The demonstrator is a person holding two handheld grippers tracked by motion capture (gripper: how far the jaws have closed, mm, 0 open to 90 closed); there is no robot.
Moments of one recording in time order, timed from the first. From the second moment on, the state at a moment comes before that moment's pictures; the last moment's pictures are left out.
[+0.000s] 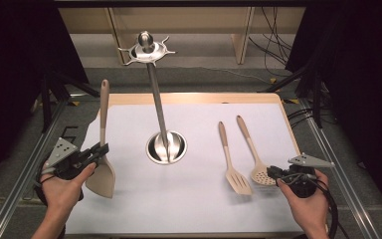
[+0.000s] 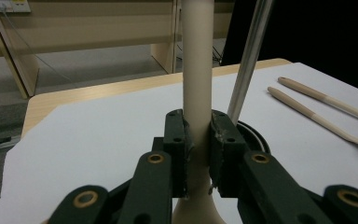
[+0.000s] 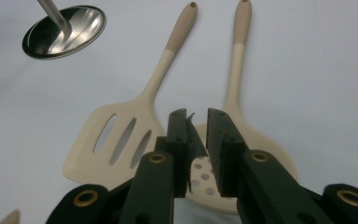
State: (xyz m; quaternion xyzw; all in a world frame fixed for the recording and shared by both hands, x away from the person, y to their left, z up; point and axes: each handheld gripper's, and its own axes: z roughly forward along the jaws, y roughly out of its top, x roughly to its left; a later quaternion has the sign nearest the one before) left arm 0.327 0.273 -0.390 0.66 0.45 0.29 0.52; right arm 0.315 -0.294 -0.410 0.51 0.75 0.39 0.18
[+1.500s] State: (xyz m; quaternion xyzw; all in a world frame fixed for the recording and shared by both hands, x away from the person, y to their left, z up) left arm 0.319 0.257 -0.365 0.67 0.41 0.30 0.54; right arm 0.316 -0.295 -0.409 0.51 0.74 0.39 0.19
